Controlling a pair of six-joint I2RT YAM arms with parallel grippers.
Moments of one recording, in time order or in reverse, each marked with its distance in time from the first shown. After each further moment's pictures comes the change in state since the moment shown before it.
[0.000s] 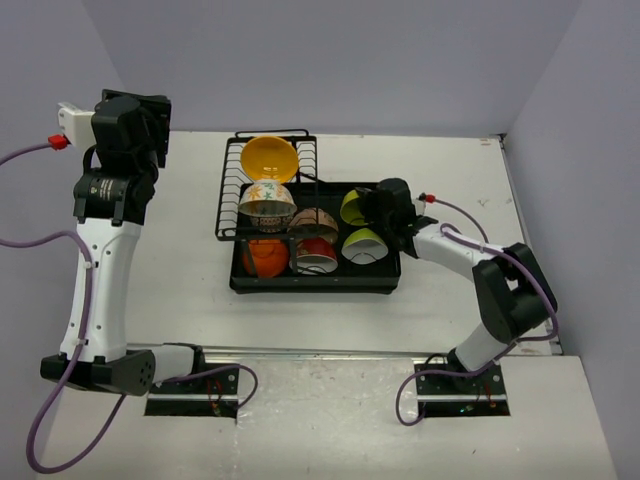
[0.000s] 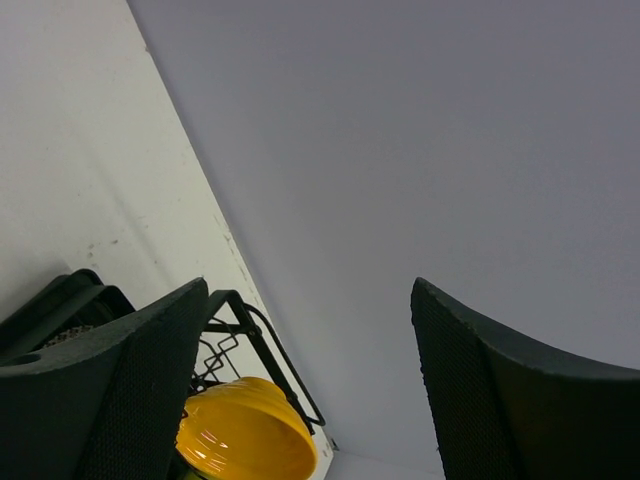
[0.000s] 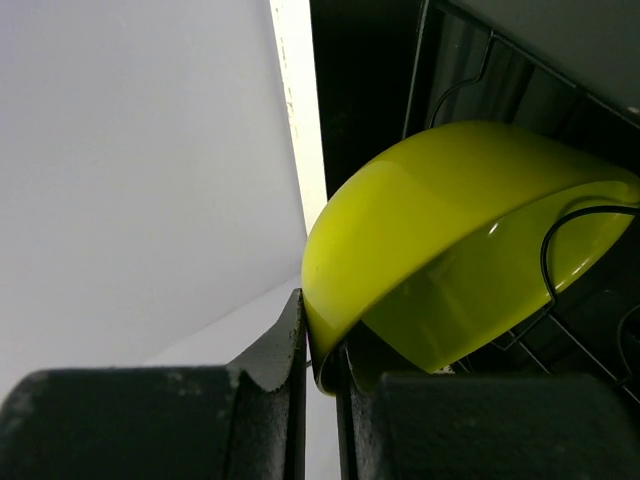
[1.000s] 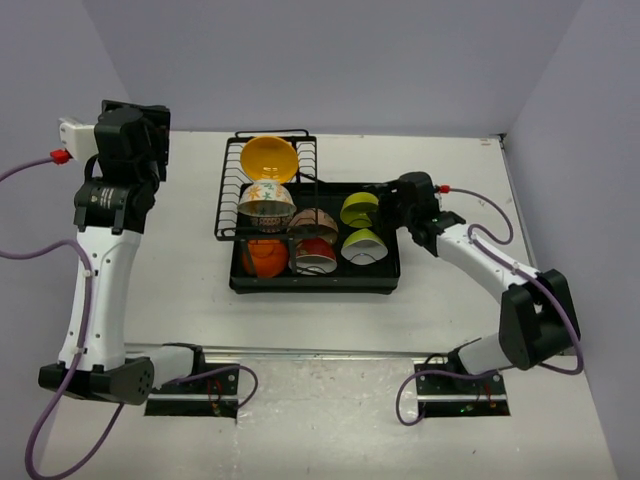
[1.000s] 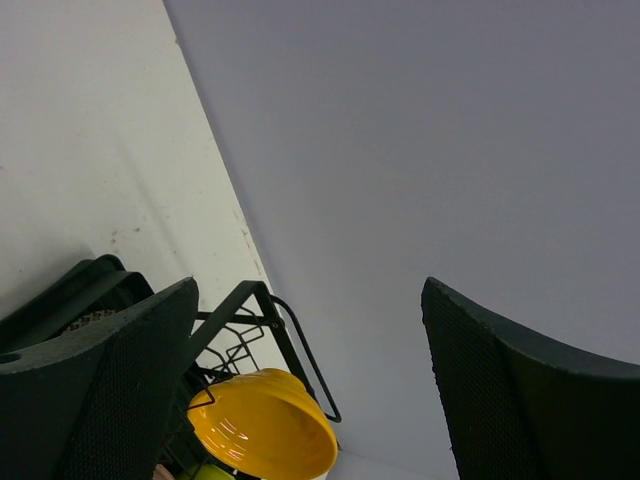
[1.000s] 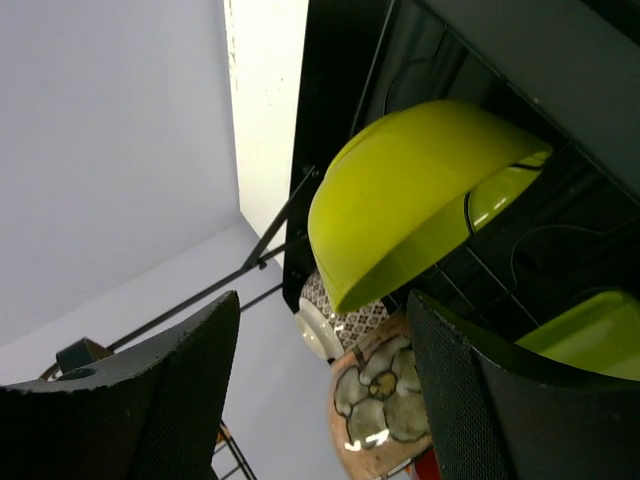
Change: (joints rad) left arm 0.000 -0.045 -0.068 -0.028 -0.016 -0.046; right arm -0.081 -0.182 0.021 -0.281 -0.201 -0.212
